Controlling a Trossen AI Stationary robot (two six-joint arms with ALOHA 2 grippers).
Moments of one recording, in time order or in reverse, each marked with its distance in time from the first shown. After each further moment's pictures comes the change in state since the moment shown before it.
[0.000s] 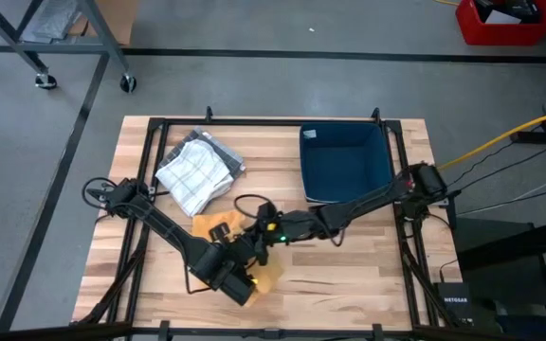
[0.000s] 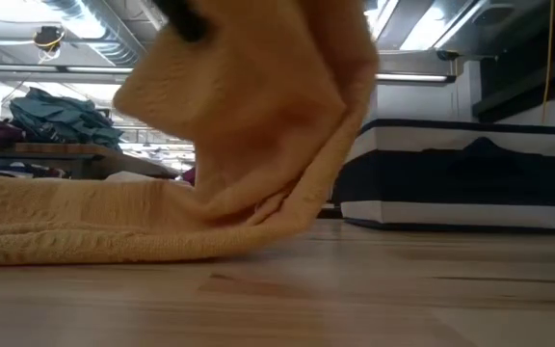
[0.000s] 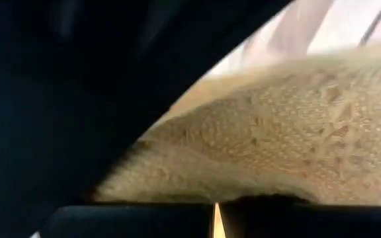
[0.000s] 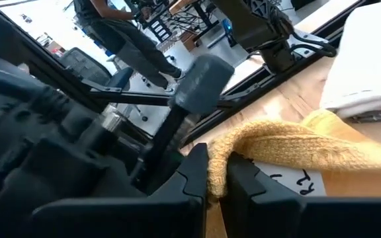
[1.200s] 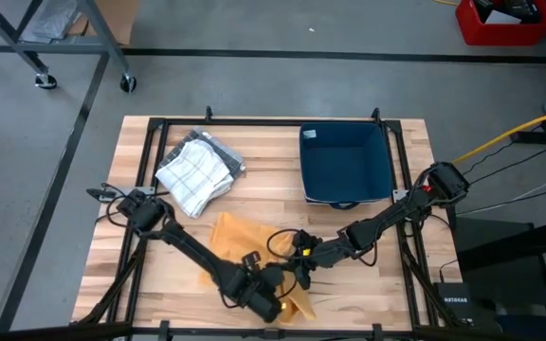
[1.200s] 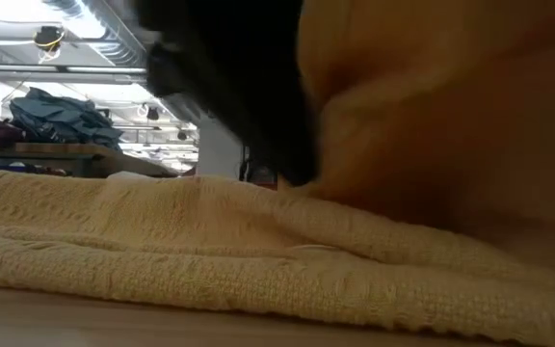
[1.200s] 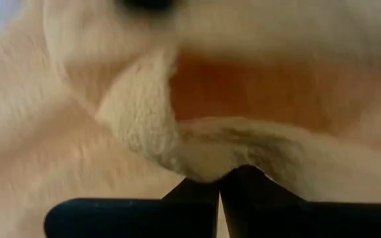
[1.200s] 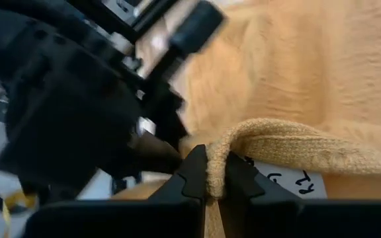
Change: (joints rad) left arm -0.026 0.266 0.000 0.469 0.140 0.079; right arm 0.192 -0.131 -0.391 -0.028 0.025 0.214
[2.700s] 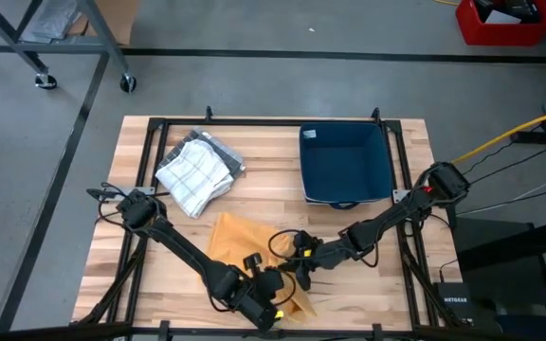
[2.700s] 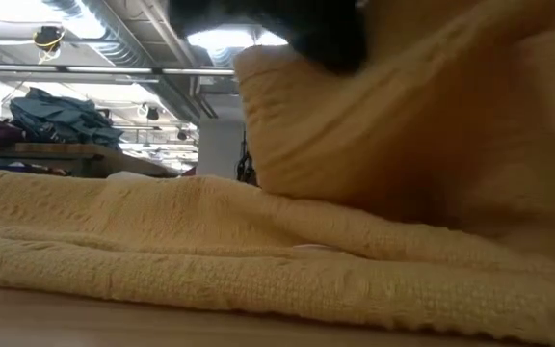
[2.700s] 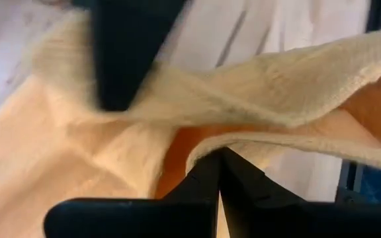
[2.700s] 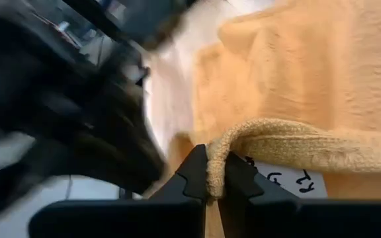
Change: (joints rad) left arm -0.030 -0.059 0.028 0.054 -0.068 0.109; right arm 0.017 -0.002 0.000 0.048 0.036 -0.008
